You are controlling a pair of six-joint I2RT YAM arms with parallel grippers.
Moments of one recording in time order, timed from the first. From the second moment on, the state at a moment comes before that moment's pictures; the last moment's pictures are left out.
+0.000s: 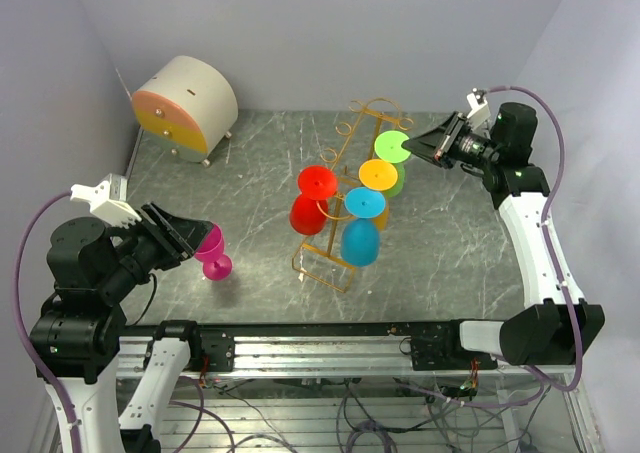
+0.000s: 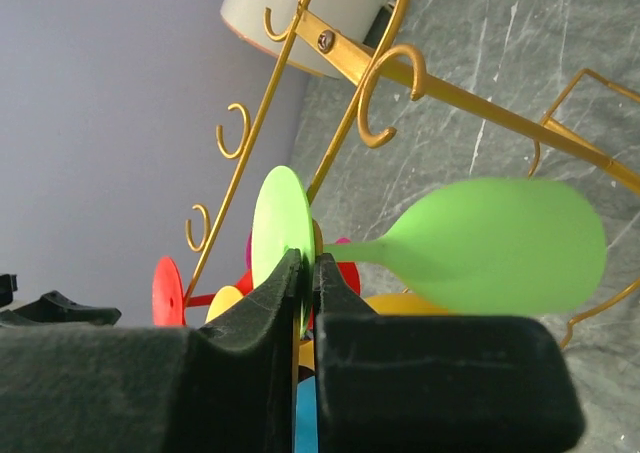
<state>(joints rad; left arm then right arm) -0.02 0.59 1.36 -1.09 0.36 -0.67 0.00 1.28 1.30 -0.37 -0.80 0.73</state>
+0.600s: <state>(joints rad) -0.02 0.60 1.38 -1.10 0.36 -0.67 0.00 1.19 1.27 -0.35 -0.70 0.85</state>
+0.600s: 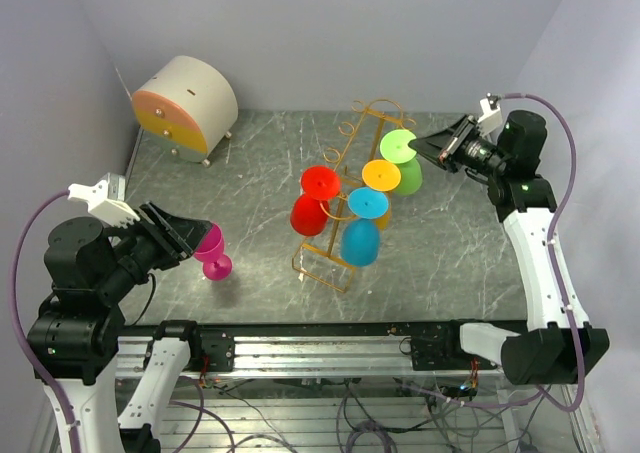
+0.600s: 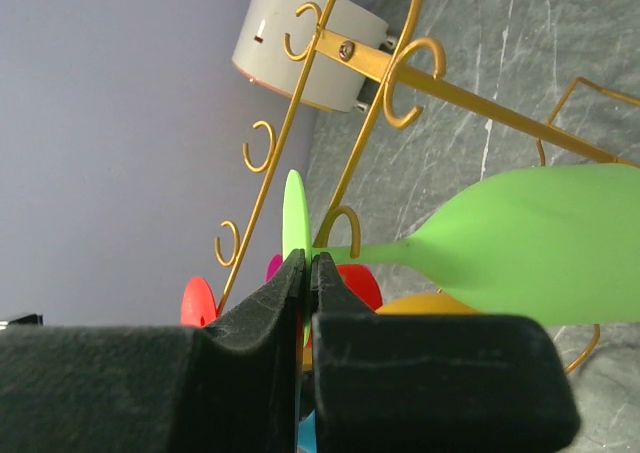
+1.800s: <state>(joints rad) -0.02 0.60 1.40 -1.06 0.40 -0.79 0.11 1.20 1.99 -0.54 -0.67 0.43</state>
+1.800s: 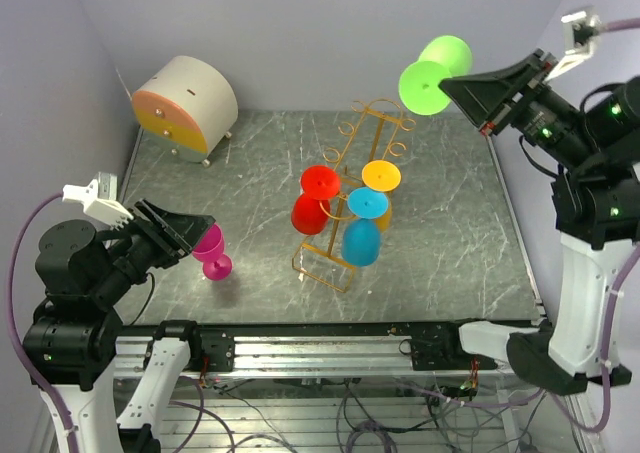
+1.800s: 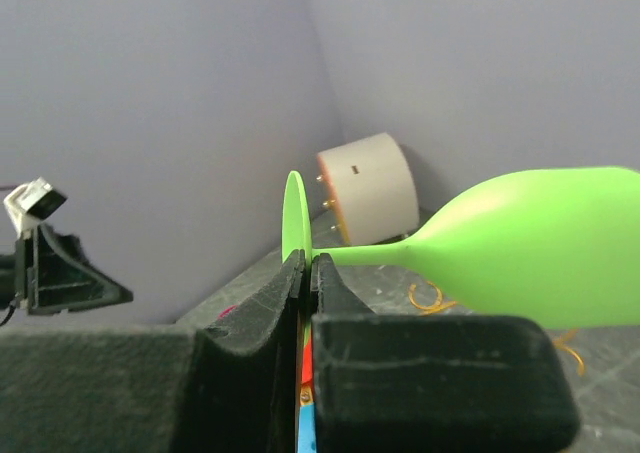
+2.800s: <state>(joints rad) -0.02 0.55 1.36 -0.95 0.43 -1.20 1.43 1.38 1.81 -0.42 0.34 -0.44</state>
